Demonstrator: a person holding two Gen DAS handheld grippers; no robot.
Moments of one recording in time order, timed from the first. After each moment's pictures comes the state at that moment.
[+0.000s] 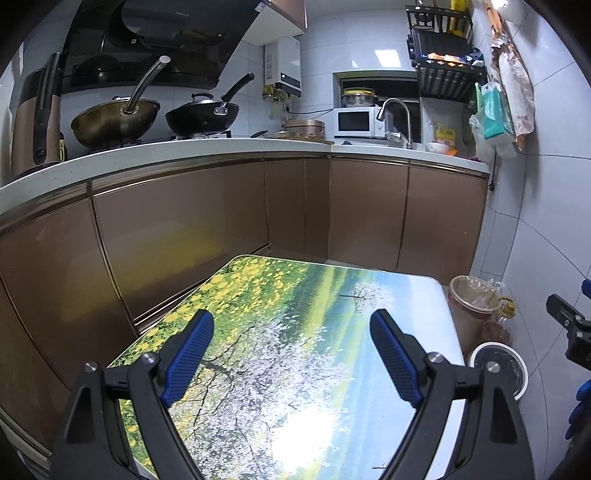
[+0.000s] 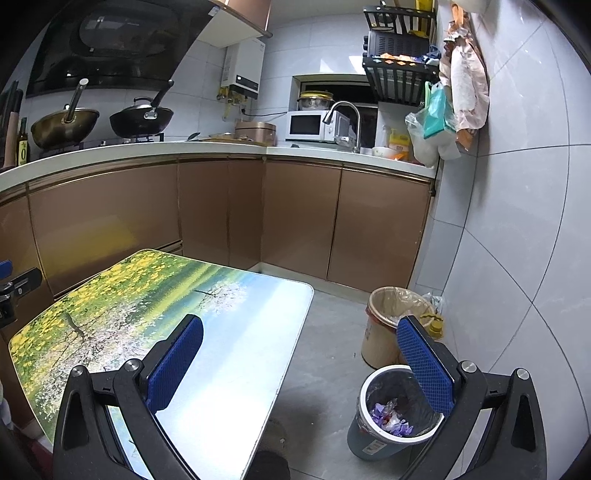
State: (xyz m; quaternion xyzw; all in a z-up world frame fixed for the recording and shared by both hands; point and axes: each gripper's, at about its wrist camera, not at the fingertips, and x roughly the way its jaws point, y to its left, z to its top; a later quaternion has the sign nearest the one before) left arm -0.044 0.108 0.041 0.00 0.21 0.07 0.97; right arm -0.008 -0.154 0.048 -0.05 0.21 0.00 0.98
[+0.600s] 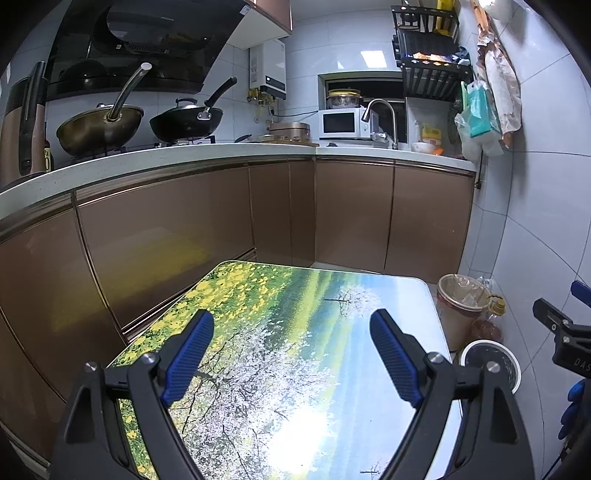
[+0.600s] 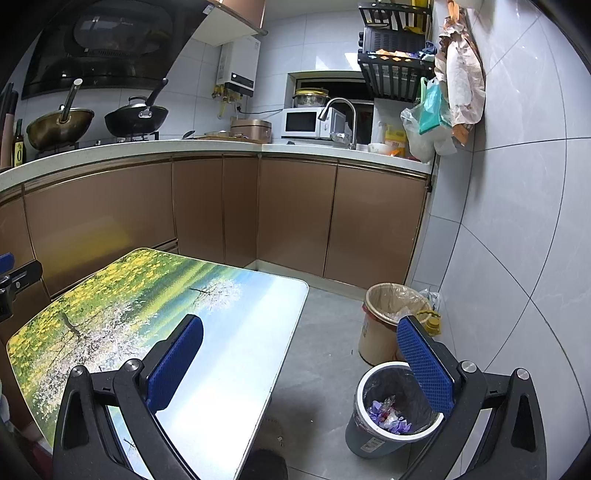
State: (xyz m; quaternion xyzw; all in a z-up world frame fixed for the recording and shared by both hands) left arm -0.038 0.096 0.047 0.00 0.21 0.05 0.98; right arm -0.004 -0.157 0.046 -0.04 0.22 0.00 0.98
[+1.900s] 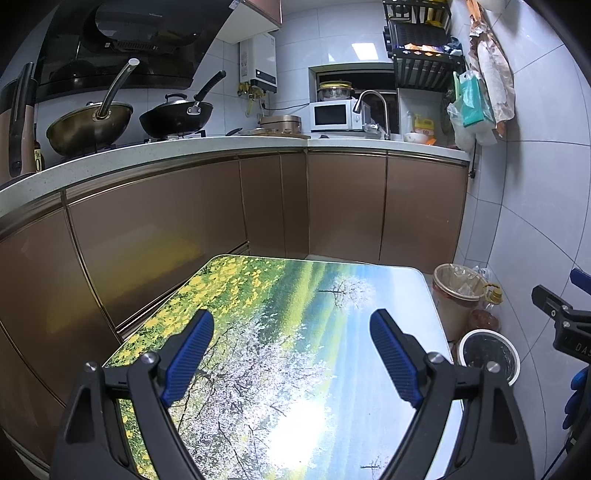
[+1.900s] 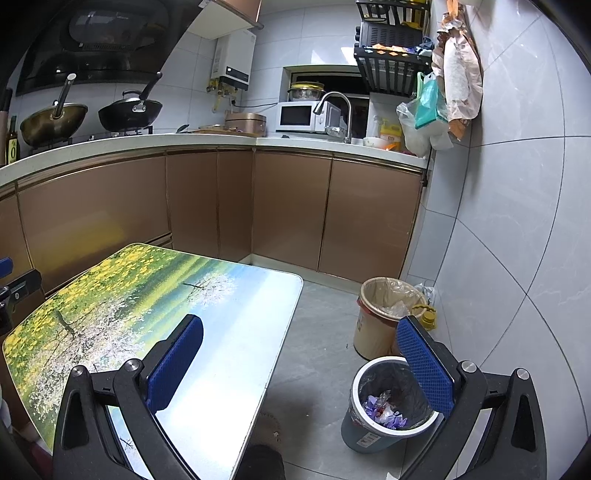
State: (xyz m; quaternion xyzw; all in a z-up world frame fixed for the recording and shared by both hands) left arm -0.034 0.091 0.039 0.01 0.22 0.03 0.97; right arm -0.002 -0.159 0.044 -0.04 0.23 -0.01 0.97
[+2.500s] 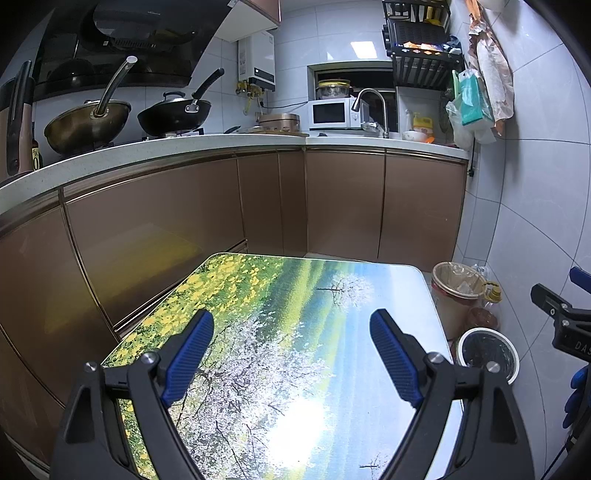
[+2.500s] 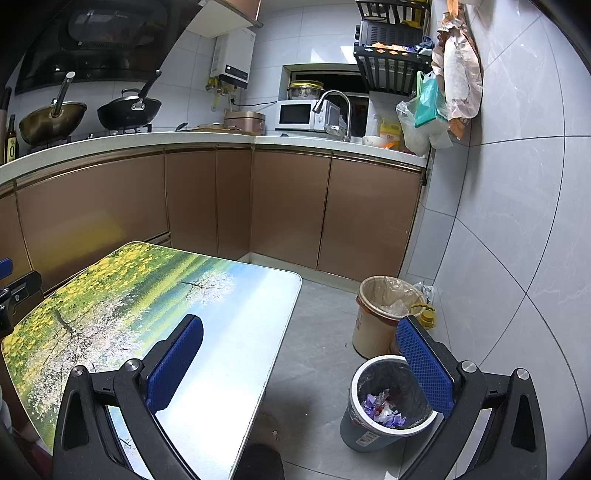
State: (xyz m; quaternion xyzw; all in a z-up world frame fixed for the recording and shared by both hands) left arm -0.033 0.090 0.035 0.01 0.22 0.03 0.97; right arm -0.003 -0.159 0.043 -0.04 0.23 -0.01 0.97
